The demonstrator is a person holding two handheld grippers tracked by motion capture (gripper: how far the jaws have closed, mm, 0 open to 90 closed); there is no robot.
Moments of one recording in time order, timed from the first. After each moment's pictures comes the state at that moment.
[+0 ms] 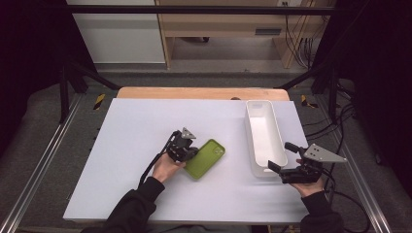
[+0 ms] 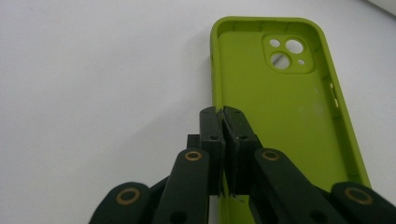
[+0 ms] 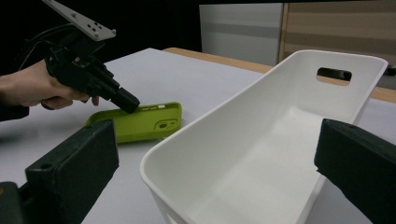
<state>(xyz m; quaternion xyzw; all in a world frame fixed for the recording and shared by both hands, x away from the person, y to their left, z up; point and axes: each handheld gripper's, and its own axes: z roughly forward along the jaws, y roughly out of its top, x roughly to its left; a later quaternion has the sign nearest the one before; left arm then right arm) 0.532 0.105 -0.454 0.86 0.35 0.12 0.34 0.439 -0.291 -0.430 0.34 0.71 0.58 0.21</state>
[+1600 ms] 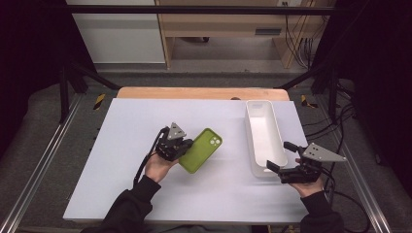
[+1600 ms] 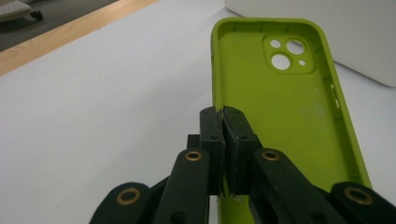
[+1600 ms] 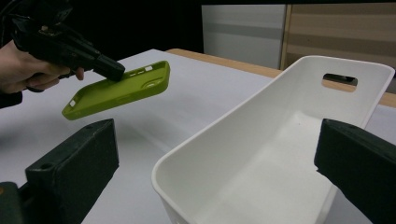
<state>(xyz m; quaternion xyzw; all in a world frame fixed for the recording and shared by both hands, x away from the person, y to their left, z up) 0.506 0.126 -0.410 0.83 0.32 0.19 0.40 0.437 -0.285 -0.421 0.33 0.71 0.58 0.21</state>
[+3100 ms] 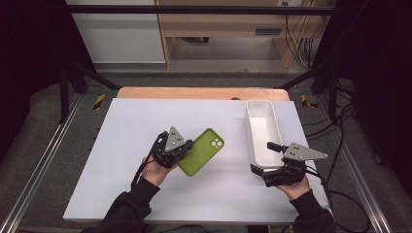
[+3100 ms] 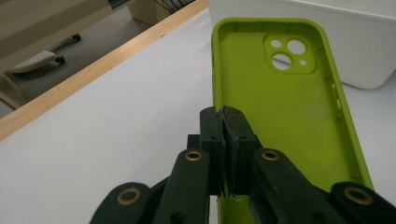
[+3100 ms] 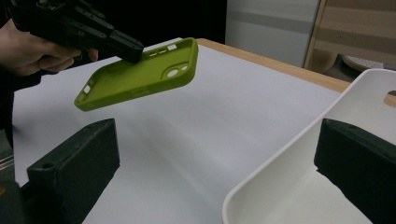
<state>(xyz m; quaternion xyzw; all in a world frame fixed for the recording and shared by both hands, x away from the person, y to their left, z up) 0.473 0.125 -0.389 0.83 0.27 0.25 0.42 0.433 -0.238 -0.405 0.29 0.75 0.56 0.19</state>
